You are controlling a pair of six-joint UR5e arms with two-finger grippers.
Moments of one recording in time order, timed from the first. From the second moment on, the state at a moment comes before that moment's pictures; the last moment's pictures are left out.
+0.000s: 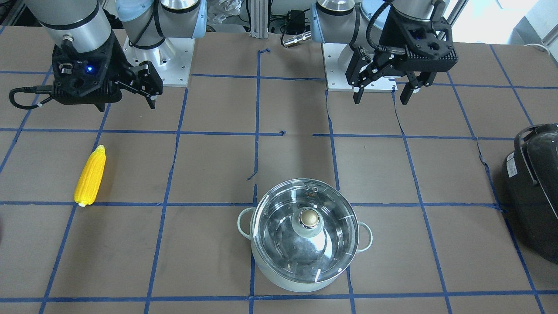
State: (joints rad) left arm -1.58 -1.47 -1.62 -1.46 1.57 -0.05; right arm 1.58 -1.55 1.51 -1.47 -1.59 -0.10
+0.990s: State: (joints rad) left arm -1.58 -1.47 -1.62 -1.46 1.57 -0.05; right arm 1.58 -1.55 1.51 -1.48 -1.67 -0.09
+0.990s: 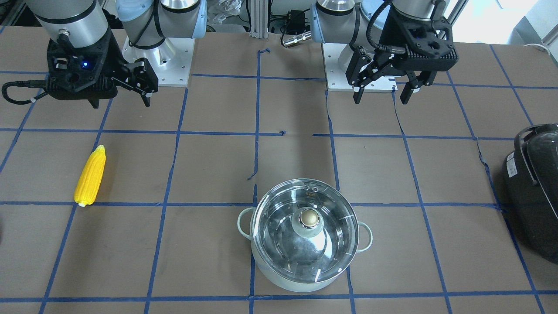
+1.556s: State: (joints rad) left arm -1.58 -1.47 -1.62 -1.46 1.57 -0.05; right arm 1.39 -1.52 1.53 -1.49 -1.72 -0.12
